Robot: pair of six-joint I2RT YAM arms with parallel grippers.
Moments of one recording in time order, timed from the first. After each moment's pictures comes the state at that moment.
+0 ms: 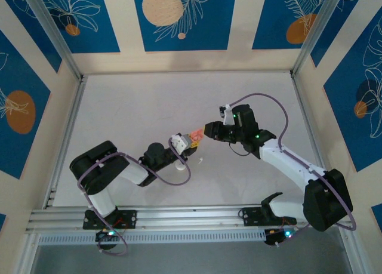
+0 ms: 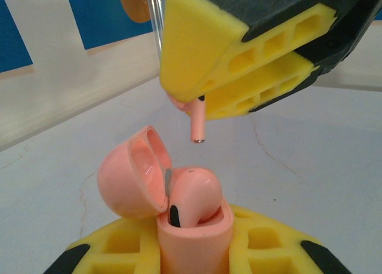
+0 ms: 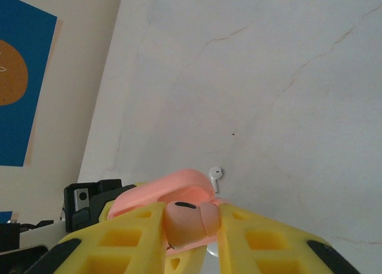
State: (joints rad) left arm -0.84 1.73 0.44 1.27 0.13 0.11; right arm 0.48 1.25 0.79 -0.16 -0.46 0.69
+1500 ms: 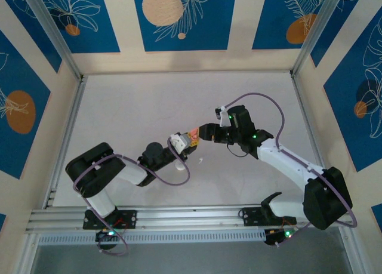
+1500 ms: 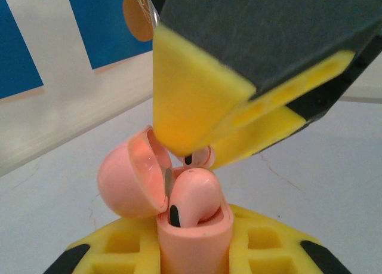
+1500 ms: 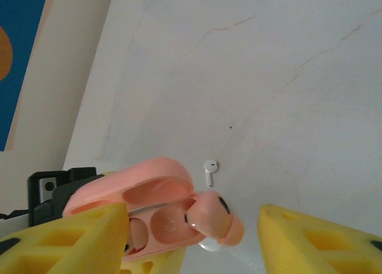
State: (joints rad) left arm -0.84 1.68 0.44 1.27 0.13 0.14; right arm 0.52 1.24 0.82 -0.21 -0.42 0.62
